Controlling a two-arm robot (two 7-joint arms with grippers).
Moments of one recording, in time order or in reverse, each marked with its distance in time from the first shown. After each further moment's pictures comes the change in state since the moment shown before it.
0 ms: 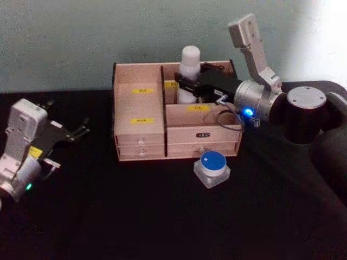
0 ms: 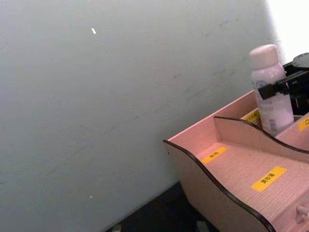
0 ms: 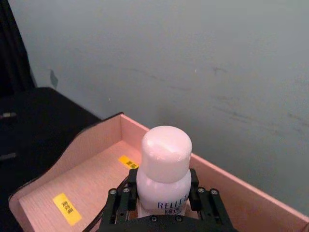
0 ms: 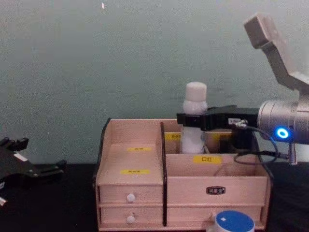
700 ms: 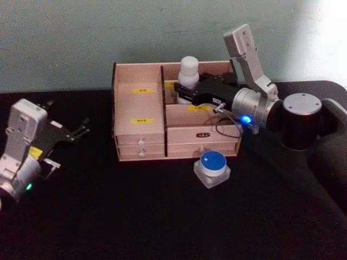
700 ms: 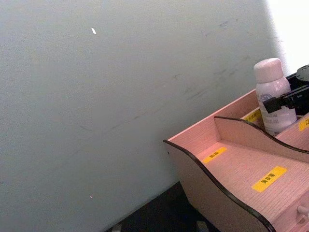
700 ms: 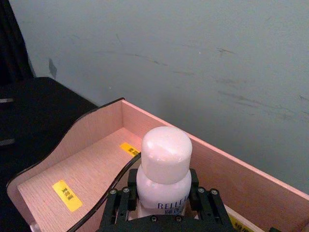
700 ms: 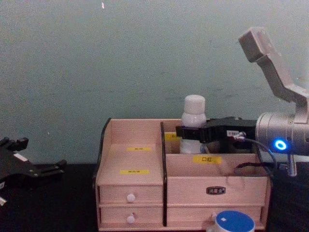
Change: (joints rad) left arm 0.000 0.000 0.000 0.000 0.000 0.000 0.000; right arm -0.009 -0.012 -0.002 0.026 -0.025 0.004 0.002
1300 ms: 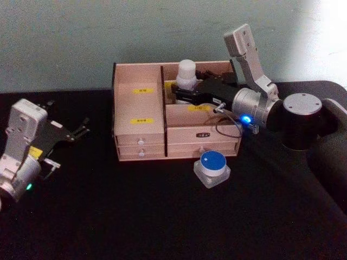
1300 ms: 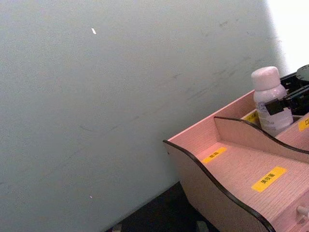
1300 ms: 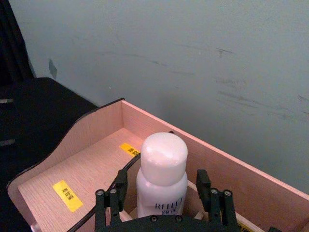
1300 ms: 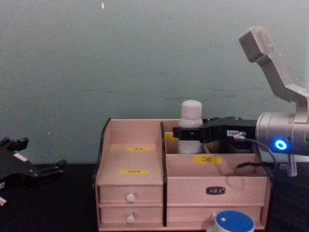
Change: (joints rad) left arm 0.000 0.000 0.000 0.000 0.000 0.000 0.000; right arm 0.000 0.000 0.000 -0.001 0.002 0.001 0.000
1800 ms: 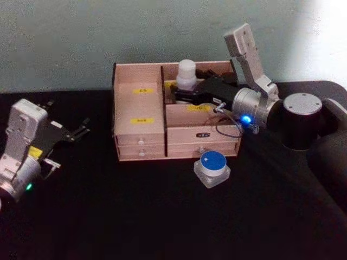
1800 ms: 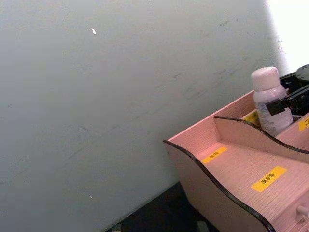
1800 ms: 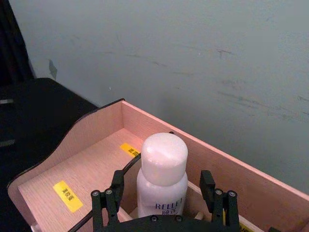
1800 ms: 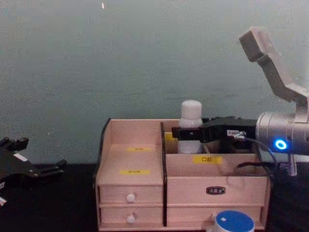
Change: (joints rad) left arm 0.000 0.000 0.000 0.000 0.000 0.000 0.000; right arm 0.000 0.000 0.000 -0.001 0.002 0.000 0.000
